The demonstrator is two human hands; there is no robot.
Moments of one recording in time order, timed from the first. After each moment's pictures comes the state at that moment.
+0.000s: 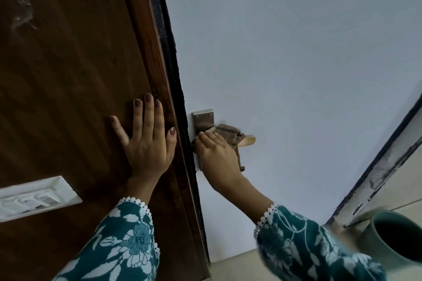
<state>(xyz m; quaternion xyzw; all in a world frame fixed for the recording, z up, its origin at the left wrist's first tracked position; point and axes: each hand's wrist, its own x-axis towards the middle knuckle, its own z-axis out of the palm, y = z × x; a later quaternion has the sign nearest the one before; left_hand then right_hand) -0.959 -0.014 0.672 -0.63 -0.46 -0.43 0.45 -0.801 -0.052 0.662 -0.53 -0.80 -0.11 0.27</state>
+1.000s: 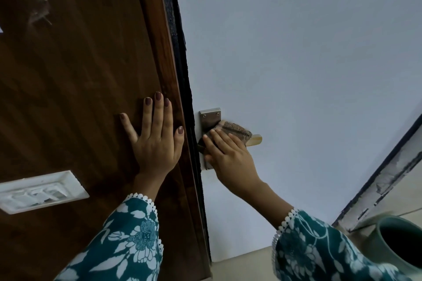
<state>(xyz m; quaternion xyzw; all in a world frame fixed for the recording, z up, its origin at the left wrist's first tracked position) -0.961 -0.013 0.671 -0.64 -0.45 -0.43 0.46 -0.776 -0.046 0.632 -0.49 -0.79 -0.21 0.31</state>
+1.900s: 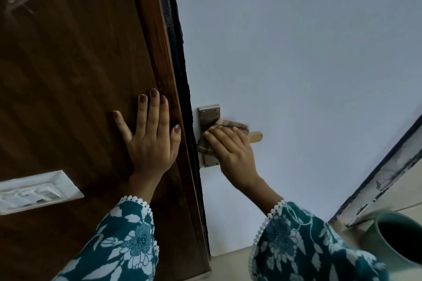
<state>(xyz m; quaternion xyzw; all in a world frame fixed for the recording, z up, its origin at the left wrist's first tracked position) -0.963 -0.013 0.670 -0.64 -0.45 -0.43 0.45 -0.765 -0.022 0.616 -0.43 -0.76 -0.24 0.42</state>
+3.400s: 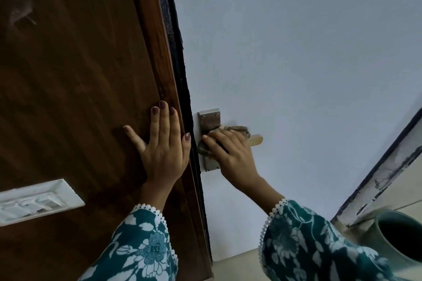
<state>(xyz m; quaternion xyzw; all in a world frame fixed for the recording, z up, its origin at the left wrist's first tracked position) -0.945 -0.011 0.656 -0.65 -0.46 -0.43 0.43 -0.769 -0.017 0.620 -0.41 -0.77 -0.24 0.42</state>
